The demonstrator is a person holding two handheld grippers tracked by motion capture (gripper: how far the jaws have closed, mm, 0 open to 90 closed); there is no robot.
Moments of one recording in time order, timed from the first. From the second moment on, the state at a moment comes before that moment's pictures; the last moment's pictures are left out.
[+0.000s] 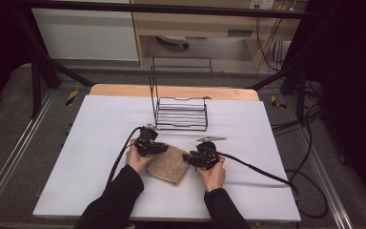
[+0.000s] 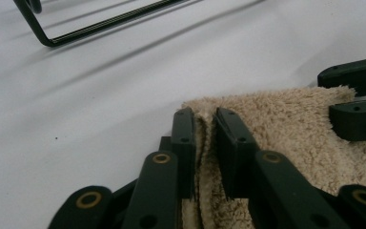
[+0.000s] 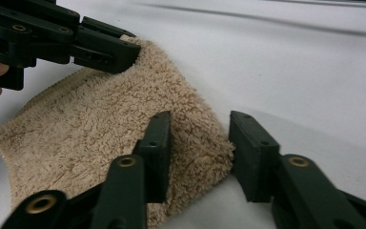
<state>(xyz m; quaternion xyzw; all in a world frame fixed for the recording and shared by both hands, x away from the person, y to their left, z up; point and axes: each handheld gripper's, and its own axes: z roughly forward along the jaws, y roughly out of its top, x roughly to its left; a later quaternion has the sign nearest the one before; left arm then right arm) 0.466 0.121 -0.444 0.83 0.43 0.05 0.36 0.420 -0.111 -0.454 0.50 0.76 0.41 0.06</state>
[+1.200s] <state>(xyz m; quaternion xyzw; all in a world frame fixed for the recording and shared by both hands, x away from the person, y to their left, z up) 0.430 0.149 -0.402 0.80 0.38 0.08 0.47 0.397 -0.115 -0.409 0.40 0.77 0.49 0.10</state>
